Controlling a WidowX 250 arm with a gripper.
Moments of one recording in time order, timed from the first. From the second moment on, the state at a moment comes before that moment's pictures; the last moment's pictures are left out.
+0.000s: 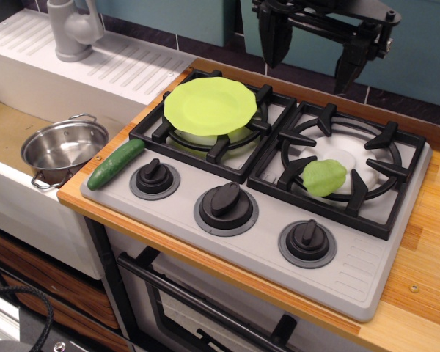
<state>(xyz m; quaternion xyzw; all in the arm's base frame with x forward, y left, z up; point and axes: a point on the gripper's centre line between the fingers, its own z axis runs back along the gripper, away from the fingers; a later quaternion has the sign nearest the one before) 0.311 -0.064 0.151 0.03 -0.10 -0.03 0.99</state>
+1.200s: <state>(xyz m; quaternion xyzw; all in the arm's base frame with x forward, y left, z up) 0.328 -0.070 0.086 0.03 -0.13 -0.03 0.99</state>
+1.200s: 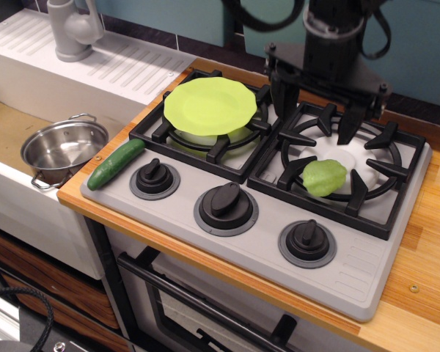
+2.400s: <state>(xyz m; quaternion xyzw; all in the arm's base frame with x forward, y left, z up) 0.311 -0.081 0.038 0.01 -0.17 -0.03 0.98</state>
